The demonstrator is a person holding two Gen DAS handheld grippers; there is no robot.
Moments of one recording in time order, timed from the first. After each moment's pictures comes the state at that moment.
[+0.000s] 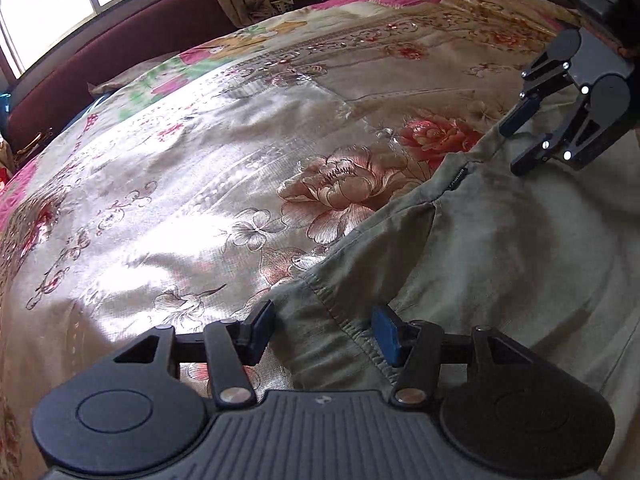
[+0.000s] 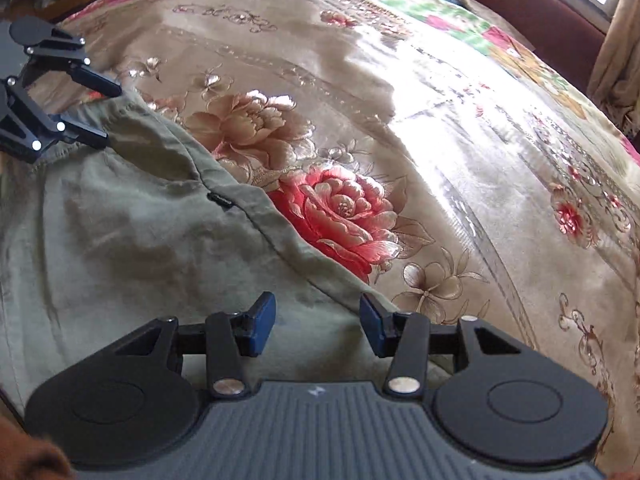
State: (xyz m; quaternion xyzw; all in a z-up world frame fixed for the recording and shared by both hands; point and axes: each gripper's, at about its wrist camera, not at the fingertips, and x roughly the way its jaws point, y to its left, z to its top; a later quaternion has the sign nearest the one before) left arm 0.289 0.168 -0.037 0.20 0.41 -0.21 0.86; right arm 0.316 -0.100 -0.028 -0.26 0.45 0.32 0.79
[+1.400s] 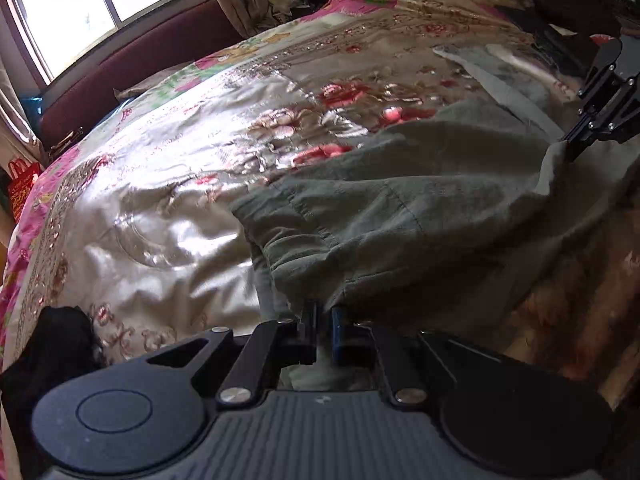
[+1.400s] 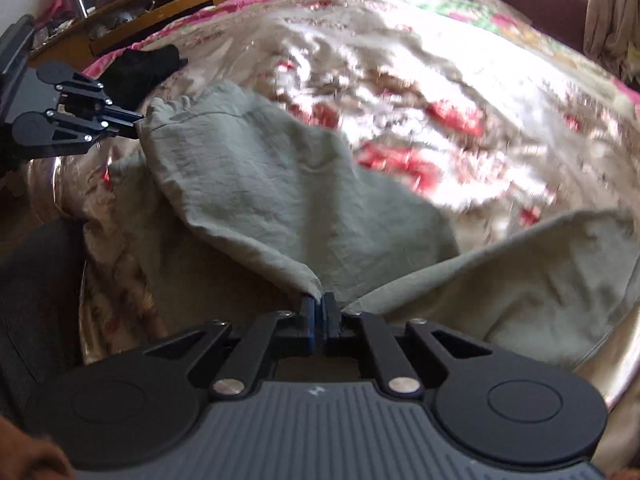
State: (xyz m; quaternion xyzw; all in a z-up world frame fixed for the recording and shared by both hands) left arm 0.025 0.195 -0.001 0.21 0.40 -0.17 0.87; right arm 0.050 -0.126 0.015 -0.15 0.48 0.33 0.80
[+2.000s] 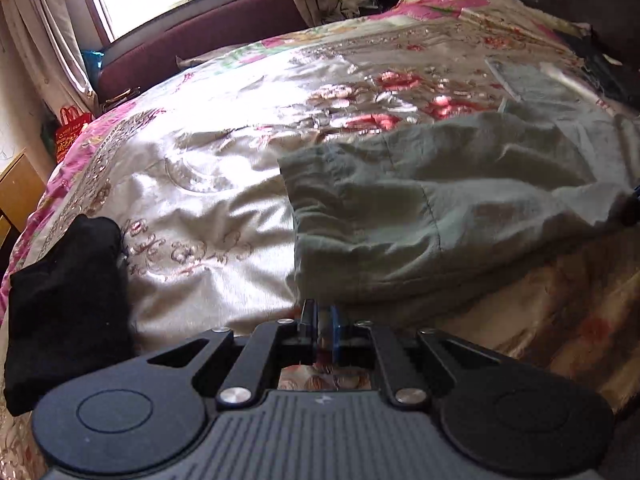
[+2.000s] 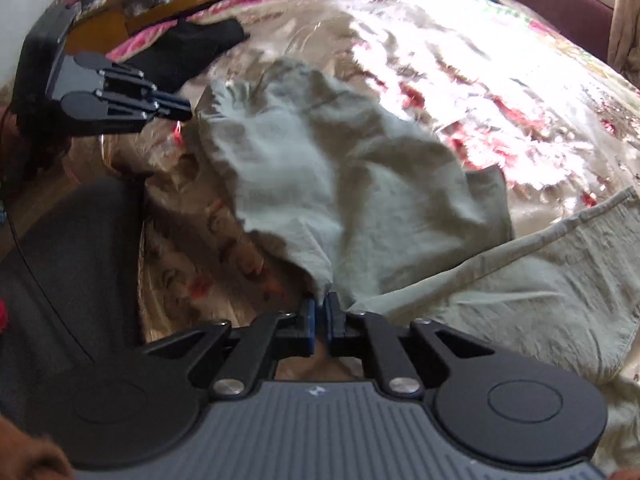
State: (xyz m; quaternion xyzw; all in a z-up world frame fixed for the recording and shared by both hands) left arm -0.016 0.221 -0.022 0.17 0.40 -0.09 0.90; right arm -0.029 -0.080 0.002 -0.19 0.46 0.36 0.79
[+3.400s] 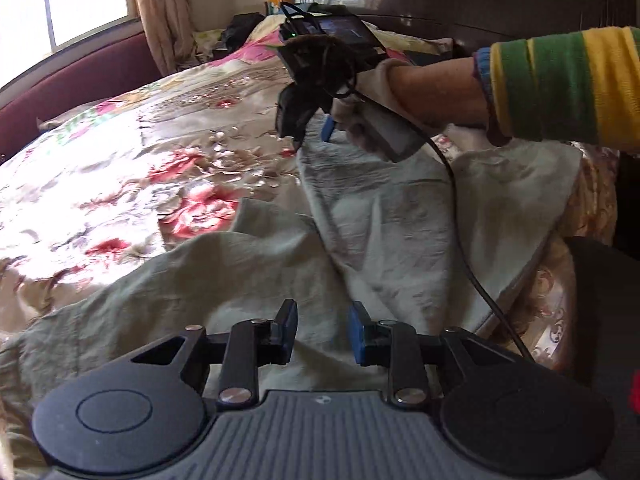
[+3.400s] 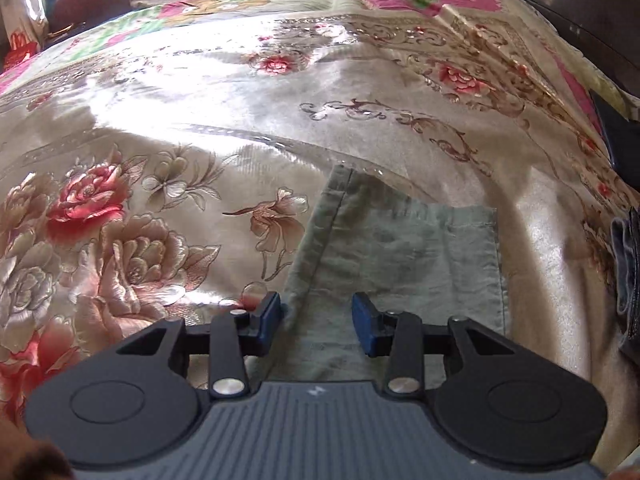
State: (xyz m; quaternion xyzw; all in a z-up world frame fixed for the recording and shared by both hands) left arm 0.021 0.008 -0.013 0.14 0.36 -0.31 0.87; right arm 0.262 -0.211 -0.040 0.01 0.46 -0.07 0.89
